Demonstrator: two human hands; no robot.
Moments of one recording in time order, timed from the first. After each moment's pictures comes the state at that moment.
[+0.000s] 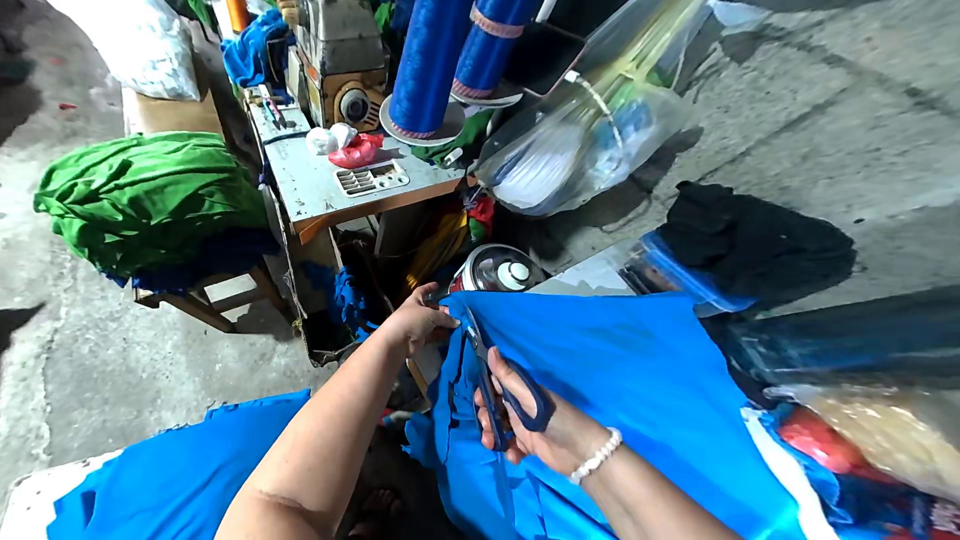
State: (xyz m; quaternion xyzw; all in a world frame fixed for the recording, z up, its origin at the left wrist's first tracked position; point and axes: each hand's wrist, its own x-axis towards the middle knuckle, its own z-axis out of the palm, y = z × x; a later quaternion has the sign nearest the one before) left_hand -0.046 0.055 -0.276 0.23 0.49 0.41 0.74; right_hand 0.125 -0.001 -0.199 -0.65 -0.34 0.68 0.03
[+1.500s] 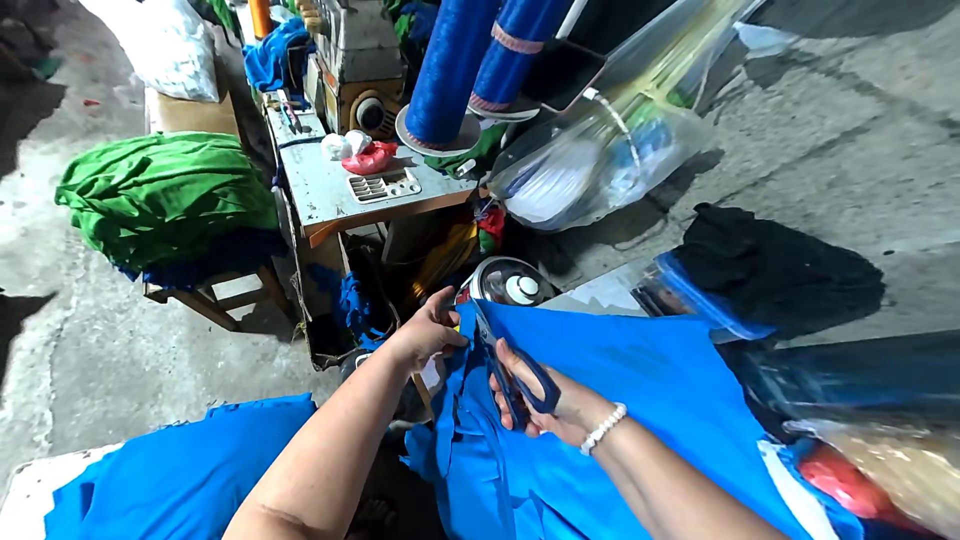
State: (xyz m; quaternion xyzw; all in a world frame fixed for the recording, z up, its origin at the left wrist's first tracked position) left_hand -0.047 0.050 -0.277 0.33 0.44 0.41 0.72; right_hand 0.135 0.046 -0.208 -0.66 -0.40 0.64 -0.01
